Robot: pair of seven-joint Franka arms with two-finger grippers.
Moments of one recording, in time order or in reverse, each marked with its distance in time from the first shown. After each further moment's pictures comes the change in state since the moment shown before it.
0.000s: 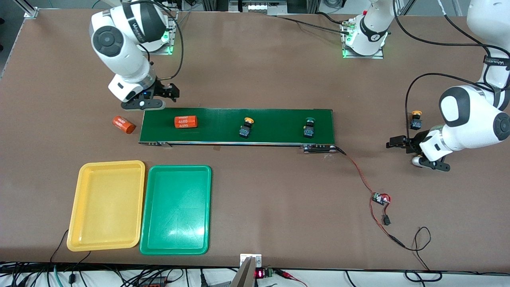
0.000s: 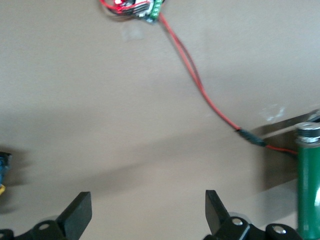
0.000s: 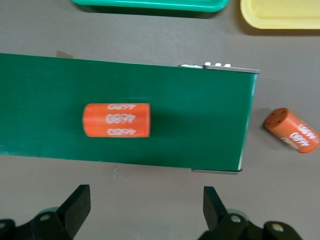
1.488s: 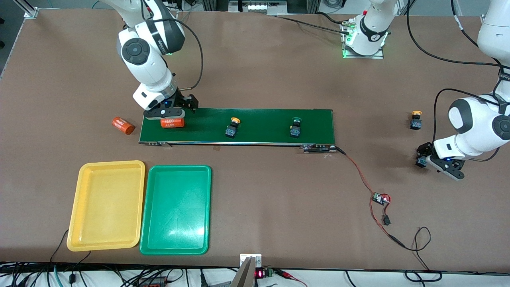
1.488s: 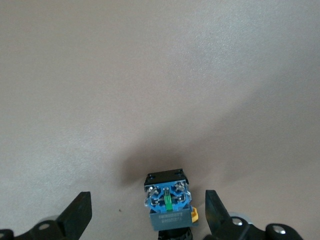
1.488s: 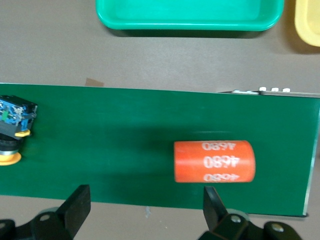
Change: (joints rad) left arm 0.132 0.170 0.030 0.021 0.367 0.356 0.412; right arm 0.078 0.144 -0.003 0.000 0.000 0.246 0.115
